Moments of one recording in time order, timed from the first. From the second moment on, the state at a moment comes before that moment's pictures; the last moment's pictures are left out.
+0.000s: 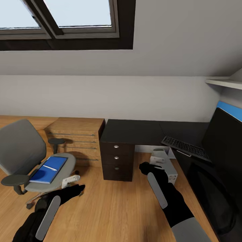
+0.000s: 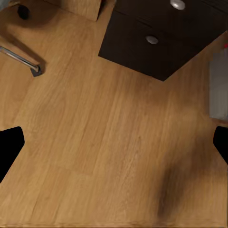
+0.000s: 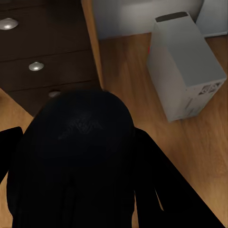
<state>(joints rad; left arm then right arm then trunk) -0.28 0.09 0.01 -1.36 0.50 0.77 0.20 -0.54 0.10 0.23 -1.24 -0.42 0.68 -0.58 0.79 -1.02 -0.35</state>
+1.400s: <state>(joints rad) -0.29 0.04 -0.07 -1.26 0.49 0.66 0.34 -0.54 0.10 0.23 -1.23 -0.42 0.68 -0.58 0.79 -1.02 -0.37</state>
